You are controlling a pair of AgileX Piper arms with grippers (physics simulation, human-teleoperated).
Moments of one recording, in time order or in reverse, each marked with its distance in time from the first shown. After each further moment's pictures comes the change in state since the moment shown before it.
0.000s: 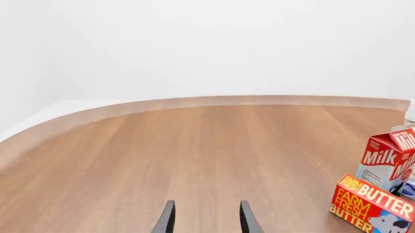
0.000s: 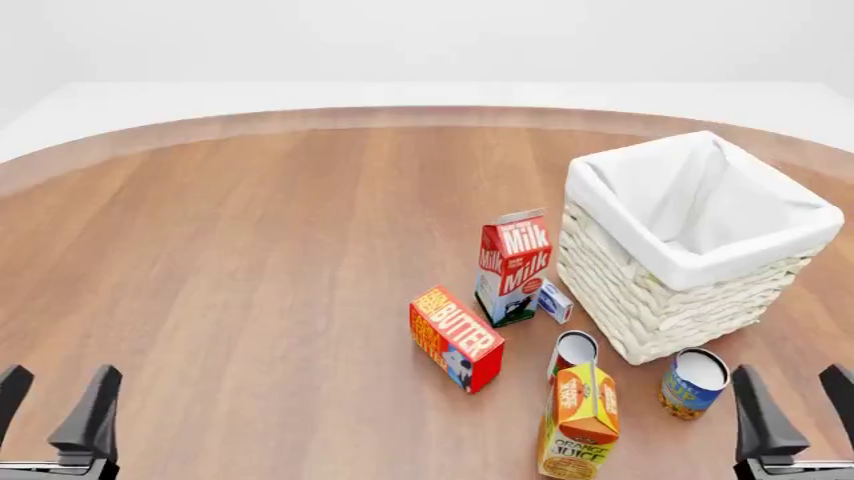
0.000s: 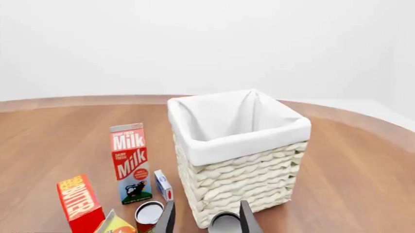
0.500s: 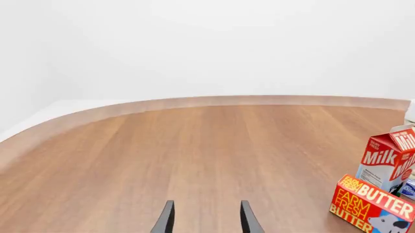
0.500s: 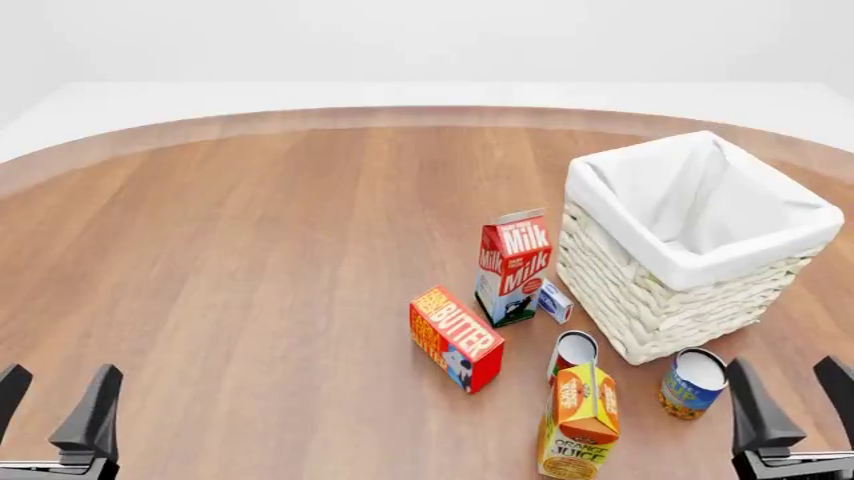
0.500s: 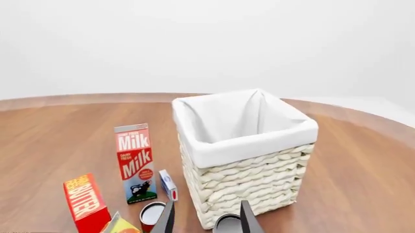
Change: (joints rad) left arm 0.000 0.004 -0.002 -0.001 0.000; right arm 0.023 0.057 -0.024 -0.016 0.006
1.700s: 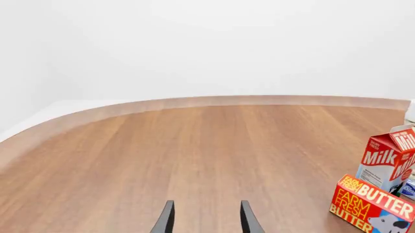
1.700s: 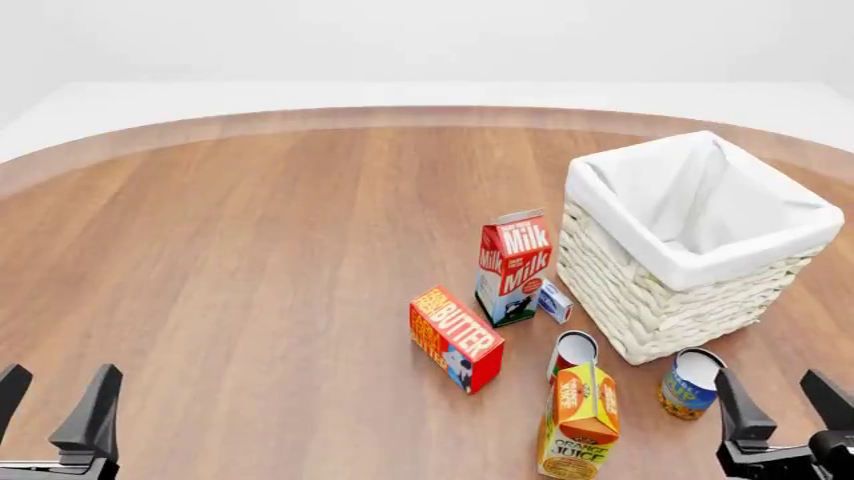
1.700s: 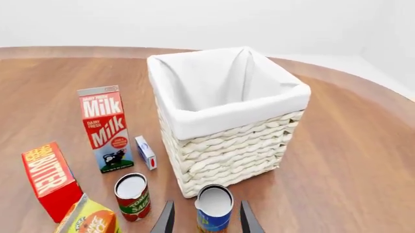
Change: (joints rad) left arm 0.000 0.000 0.000 0.000 0.000; right arm -0.083 0.174 0.016 0.002 -0.056
